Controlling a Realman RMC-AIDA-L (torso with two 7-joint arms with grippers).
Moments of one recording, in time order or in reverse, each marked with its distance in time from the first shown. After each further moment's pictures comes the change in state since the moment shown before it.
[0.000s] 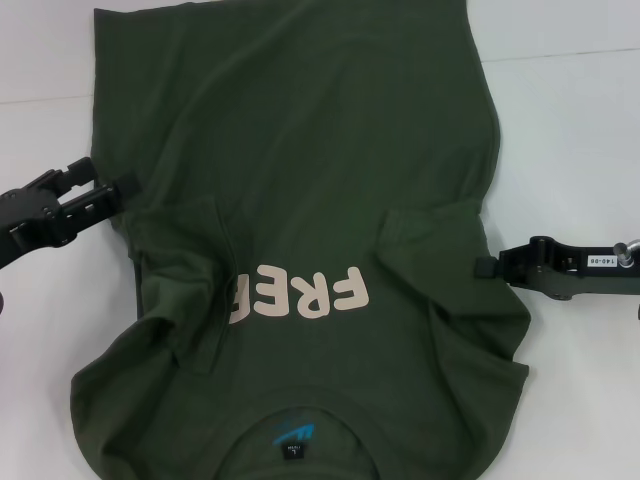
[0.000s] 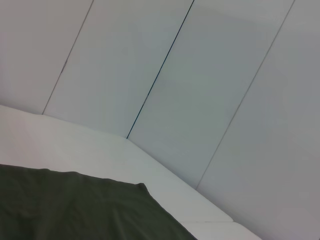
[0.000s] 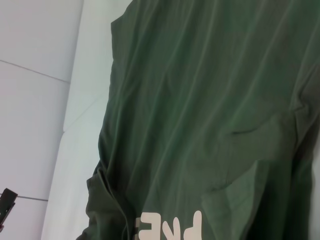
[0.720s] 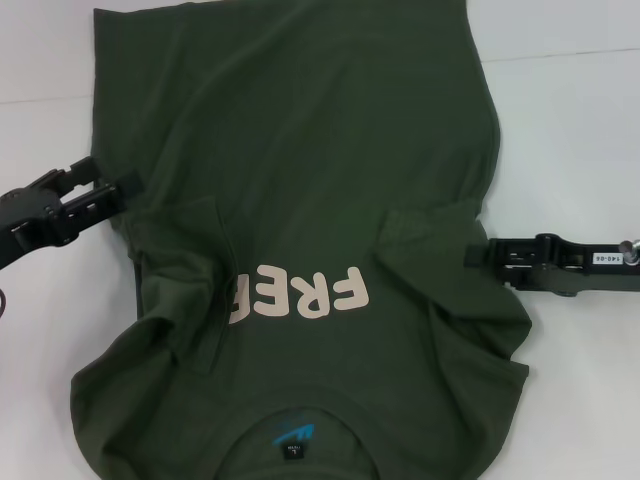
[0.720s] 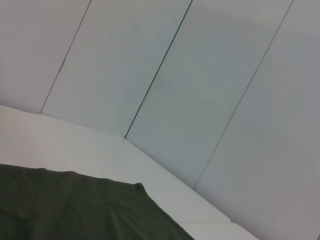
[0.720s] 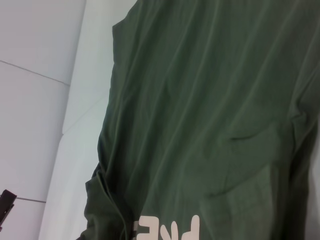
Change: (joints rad) left arm -0.002 -0.002 0.001 0.000 0.000 0.001 -0.008; right arm -0.003 -0.005 0.007 -0.005 0.001 -0.001 -0.015
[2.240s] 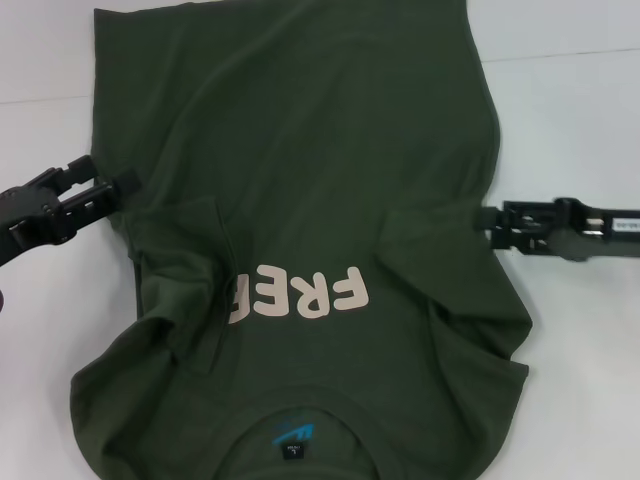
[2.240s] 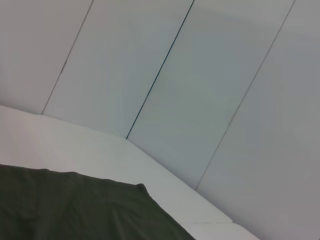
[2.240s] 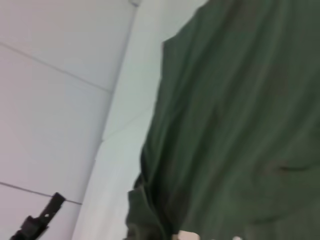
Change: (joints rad) left arm -0.001 0.002 -0.001 0.003 0.000 -0.001 -0.003; right arm 0.034 -0.028 0.092 -0.012 0.001 -0.112 -0.049
